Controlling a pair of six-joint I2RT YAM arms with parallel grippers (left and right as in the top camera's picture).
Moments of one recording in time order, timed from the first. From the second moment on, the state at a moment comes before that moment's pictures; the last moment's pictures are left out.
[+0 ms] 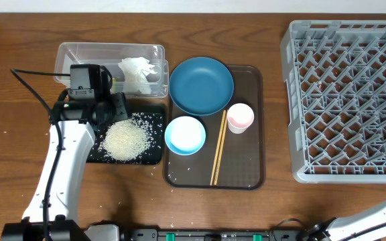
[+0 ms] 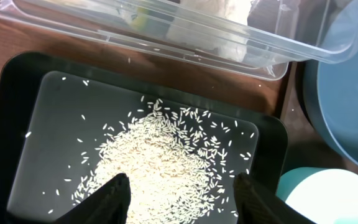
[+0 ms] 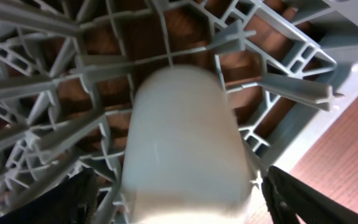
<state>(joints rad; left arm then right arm) 0.05 1.41 1.08 -0.77 0.08 -0.22 -0.91 2.02 1.75 -1.06 -0.01 0.11</state>
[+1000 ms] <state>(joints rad) -0.46 1.47 1.12 -0.39 0.12 -0.23 -0.43 1.74 1.76 -1.11 -0.40 -0.12</state>
